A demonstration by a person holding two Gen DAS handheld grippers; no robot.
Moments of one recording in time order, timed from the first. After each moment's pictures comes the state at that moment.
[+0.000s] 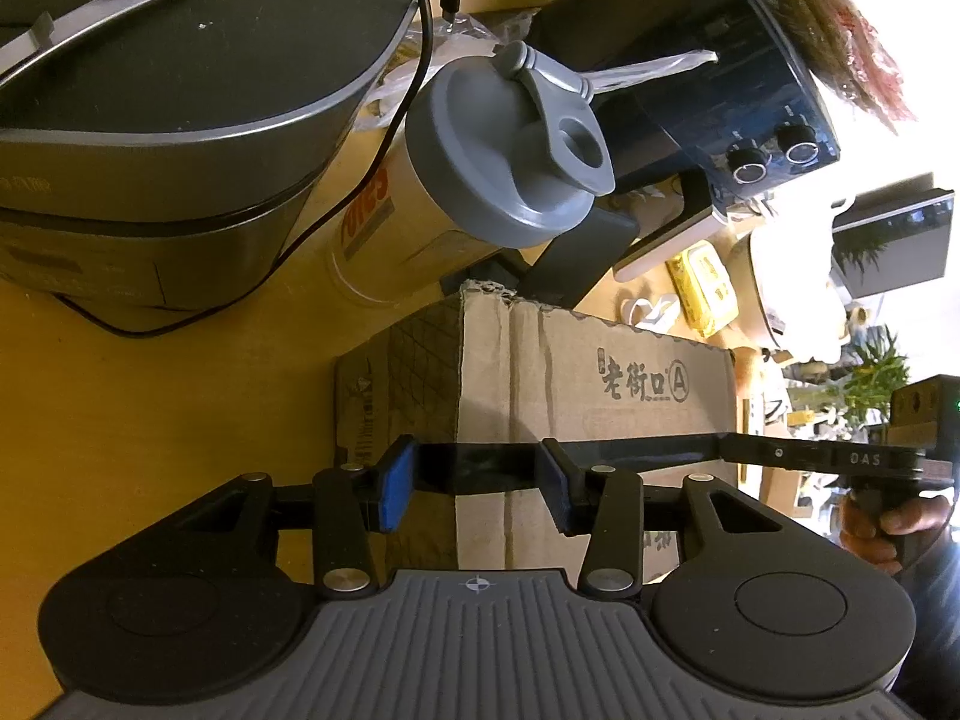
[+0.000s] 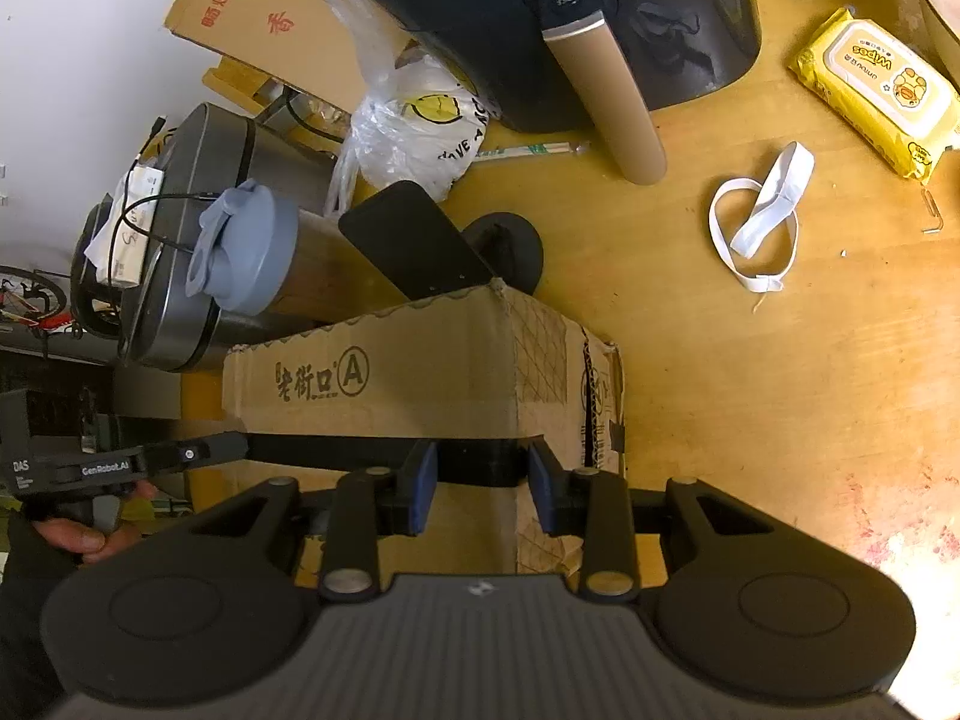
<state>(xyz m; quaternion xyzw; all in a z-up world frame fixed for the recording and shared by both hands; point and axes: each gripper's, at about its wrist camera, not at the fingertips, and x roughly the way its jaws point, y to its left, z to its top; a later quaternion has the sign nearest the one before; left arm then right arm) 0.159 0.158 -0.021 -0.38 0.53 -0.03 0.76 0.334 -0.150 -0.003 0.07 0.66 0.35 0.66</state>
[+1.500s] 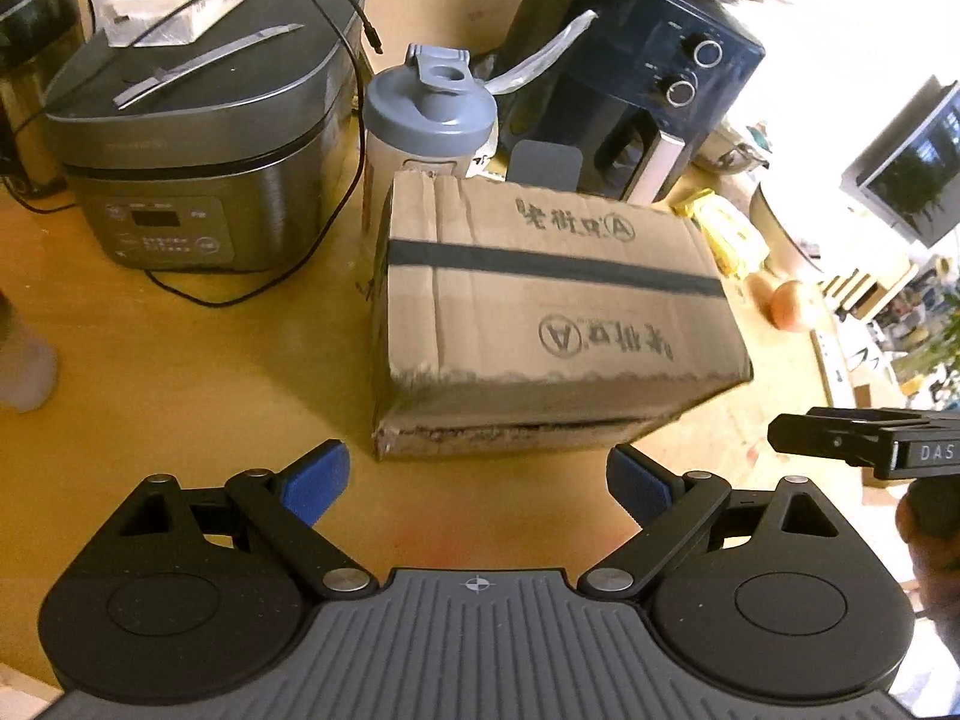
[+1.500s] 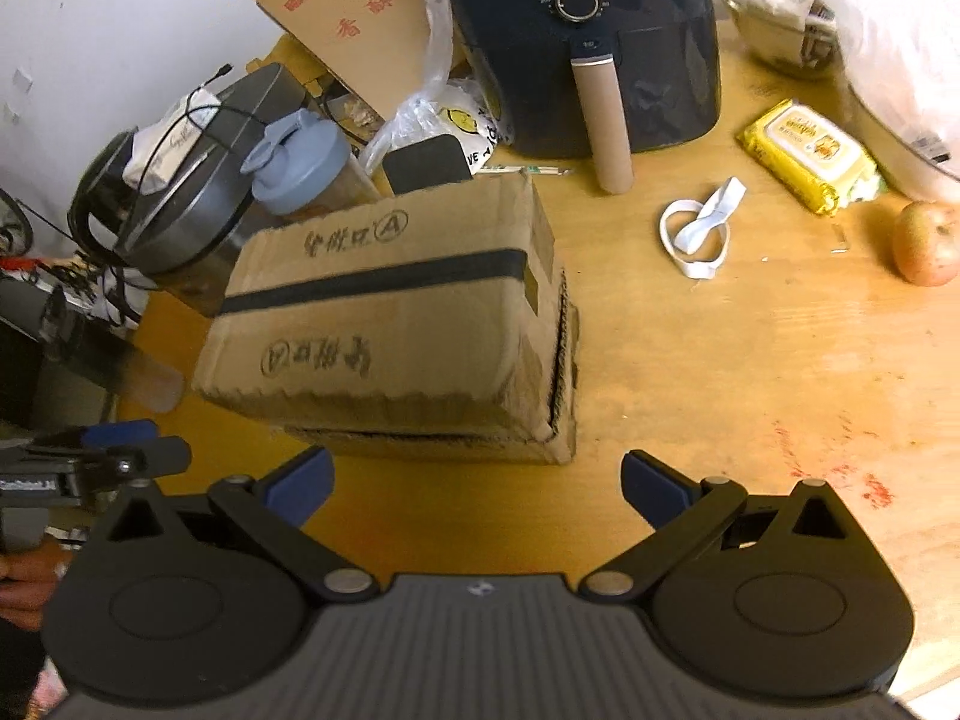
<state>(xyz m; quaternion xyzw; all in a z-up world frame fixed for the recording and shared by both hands) 0.056 0.036 0.037 -0.22 0.49 0.08 0.84 0.199 -0.198 0.029 -0.02 0.55 0.34 0.76</state>
